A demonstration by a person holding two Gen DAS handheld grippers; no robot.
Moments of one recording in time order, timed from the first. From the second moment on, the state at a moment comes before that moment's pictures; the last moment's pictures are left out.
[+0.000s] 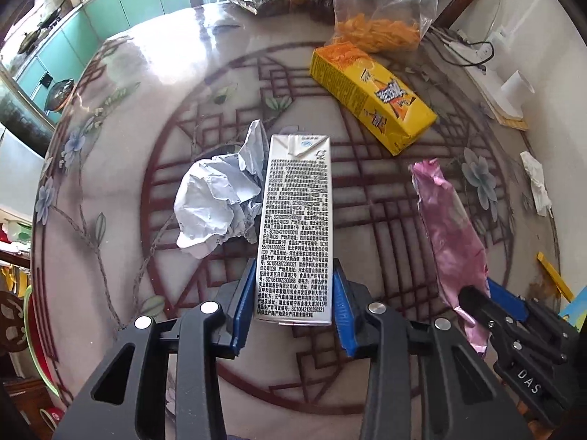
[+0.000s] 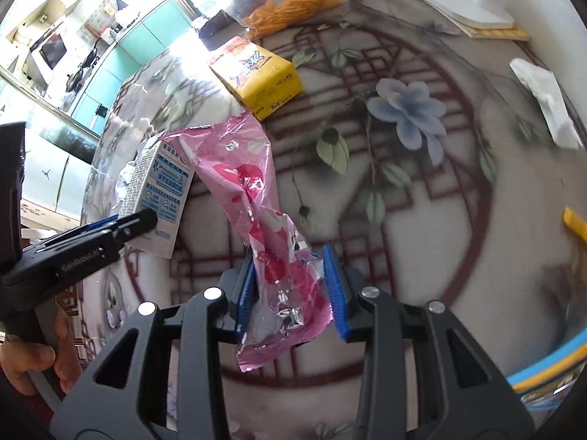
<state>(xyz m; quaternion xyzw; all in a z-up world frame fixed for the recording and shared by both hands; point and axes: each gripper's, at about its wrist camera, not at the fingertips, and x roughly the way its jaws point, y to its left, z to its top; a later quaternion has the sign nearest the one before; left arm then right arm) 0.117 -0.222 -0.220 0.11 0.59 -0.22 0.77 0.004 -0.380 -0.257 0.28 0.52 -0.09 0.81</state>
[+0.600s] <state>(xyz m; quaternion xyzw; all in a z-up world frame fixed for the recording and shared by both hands) 0.075 -0.179 -0.165 0.11 0.54 -0.22 0.81 0.004 -0.358 -0.239 0.29 0.50 -0.07 0.81</state>
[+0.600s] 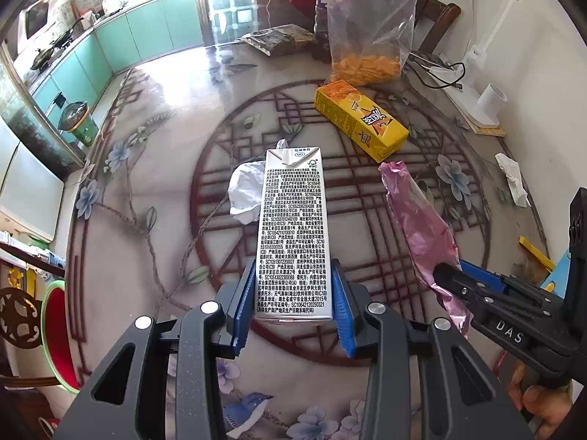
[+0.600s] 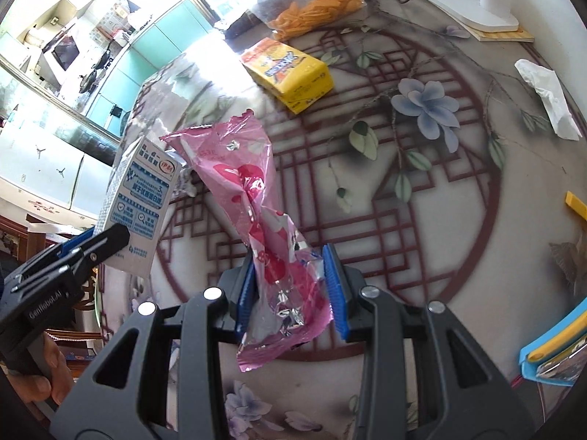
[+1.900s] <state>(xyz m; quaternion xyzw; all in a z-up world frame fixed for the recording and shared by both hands) 0.041 -0.012 -0.159 0.06 0.52 -0.09 0.85 0.026 -0.214 -0.189 0.17 0.49 0.04 0.85</state>
